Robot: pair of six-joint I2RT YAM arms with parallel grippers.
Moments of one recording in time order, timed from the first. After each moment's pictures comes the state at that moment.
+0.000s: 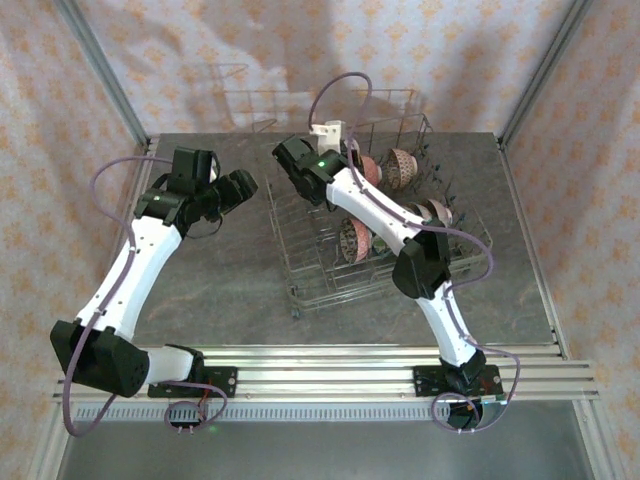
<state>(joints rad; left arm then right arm) -0.16 1.30 1.29 -0.78 0.14 -0.76 0.77 2.26 2.29 -1.11 1.17 0.56</state>
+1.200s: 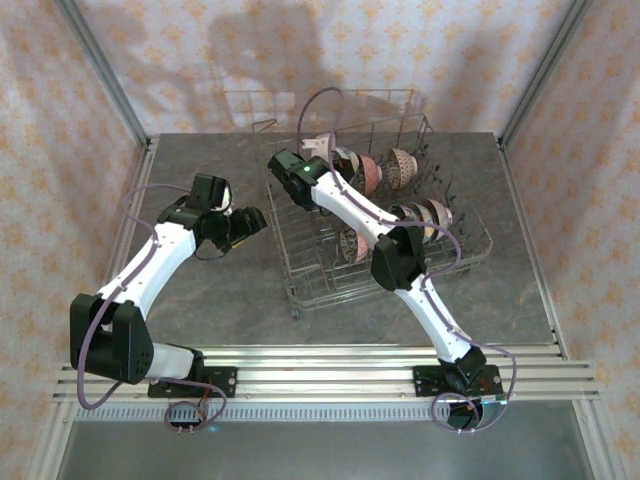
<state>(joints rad) -0.15 1.37 1.04 -0.70 0.29 -0.70 0.76 2.51 2.51 -1.26 1.23 0.54</state>
